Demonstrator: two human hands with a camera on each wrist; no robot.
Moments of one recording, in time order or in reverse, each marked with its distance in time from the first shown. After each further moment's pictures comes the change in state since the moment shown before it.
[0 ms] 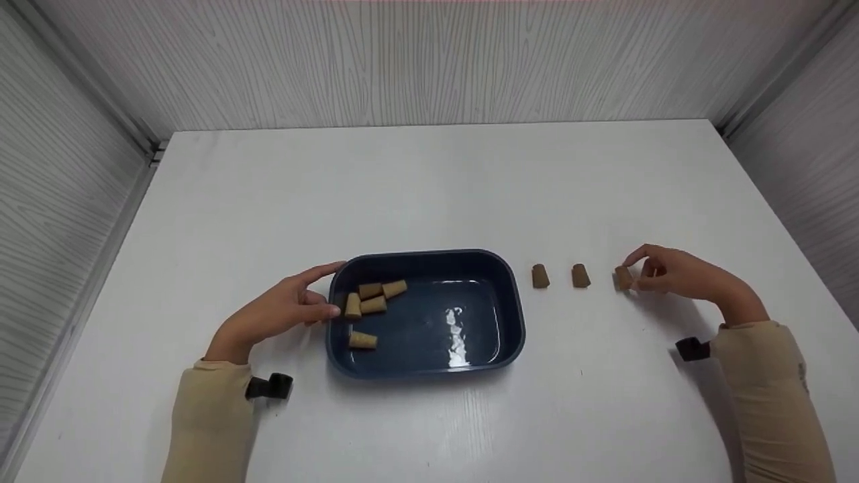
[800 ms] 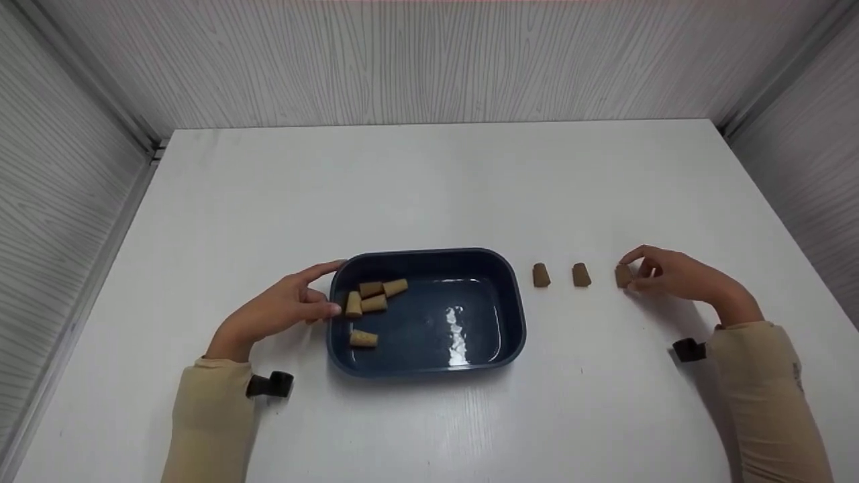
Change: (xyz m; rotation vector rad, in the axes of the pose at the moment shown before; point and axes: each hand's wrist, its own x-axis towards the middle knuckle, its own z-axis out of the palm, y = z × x) left_hand 0.000 0.003 0.001 0.013 0.001 -0.009; right_hand 0.002 0.001 0.006 -0.062 0.017 0.002
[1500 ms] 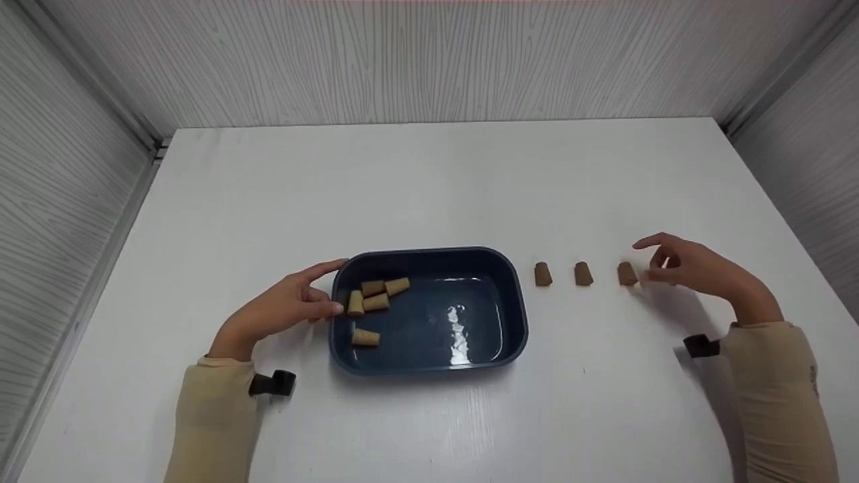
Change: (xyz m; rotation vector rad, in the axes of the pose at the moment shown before) left_hand 0.000 -0.001 -0.001 -0.008 -0.002 0.001; right_hand -0.009 0.001 -0.014 0.012 0.087 -0.042
